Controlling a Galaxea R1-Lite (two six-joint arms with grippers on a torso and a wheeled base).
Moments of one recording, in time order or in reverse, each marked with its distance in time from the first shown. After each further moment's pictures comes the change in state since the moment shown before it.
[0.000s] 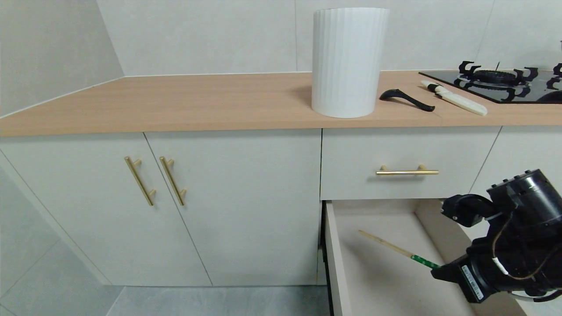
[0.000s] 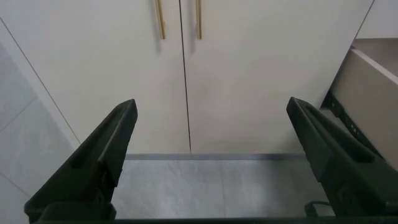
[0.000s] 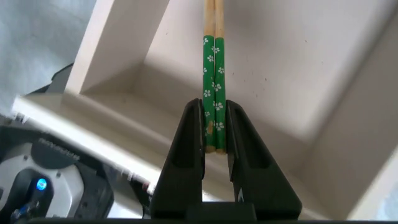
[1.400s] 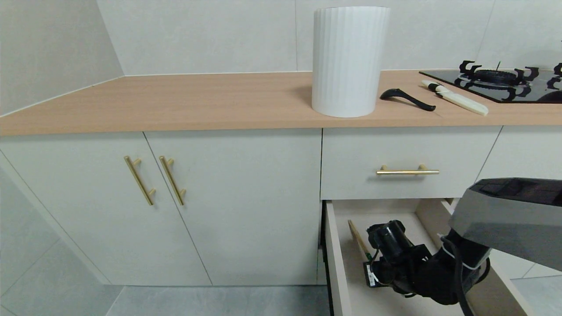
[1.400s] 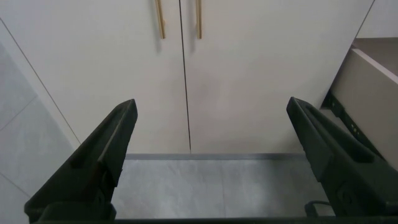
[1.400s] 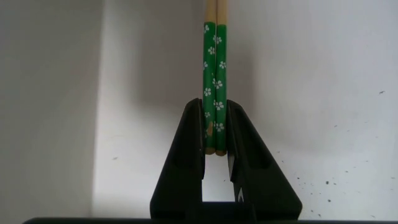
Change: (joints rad) left arm 0.000 0.000 0.000 0.000 0.000 0.000; right arm 0.109 0.784 -0.046 -0.732 -0.308 0.338
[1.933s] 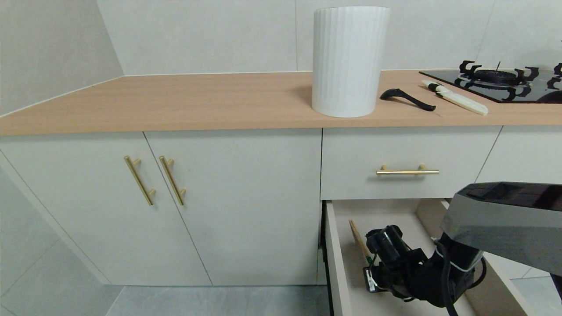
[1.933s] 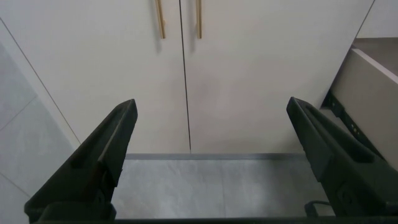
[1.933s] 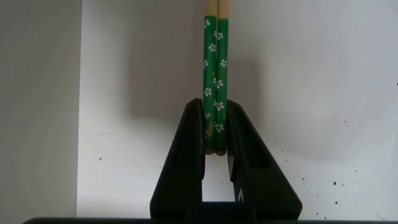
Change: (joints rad) left arm 0.000 0.000 0.000 0.000 0.000 0.000; right arm 0.000 0.038 -0.004 -0.001 -0.003 0.000
